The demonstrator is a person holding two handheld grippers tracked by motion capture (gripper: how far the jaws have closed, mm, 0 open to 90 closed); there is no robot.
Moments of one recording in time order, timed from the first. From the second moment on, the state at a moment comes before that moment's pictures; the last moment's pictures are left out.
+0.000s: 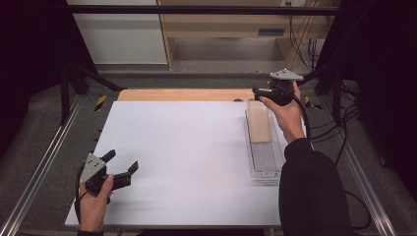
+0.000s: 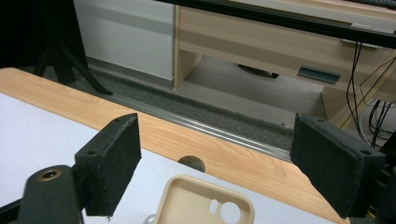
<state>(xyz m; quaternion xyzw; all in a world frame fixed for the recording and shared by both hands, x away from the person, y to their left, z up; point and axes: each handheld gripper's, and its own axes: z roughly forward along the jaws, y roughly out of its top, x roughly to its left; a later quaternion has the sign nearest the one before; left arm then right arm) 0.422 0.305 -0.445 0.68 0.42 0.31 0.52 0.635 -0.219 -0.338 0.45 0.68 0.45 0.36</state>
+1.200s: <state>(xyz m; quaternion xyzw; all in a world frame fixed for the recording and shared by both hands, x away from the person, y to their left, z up) 0.419 0.306 -0.445 0.67 0.41 0.31 0.53 0.611 -0.196 -0.316 0.44 0.66 0.50 0.35</state>
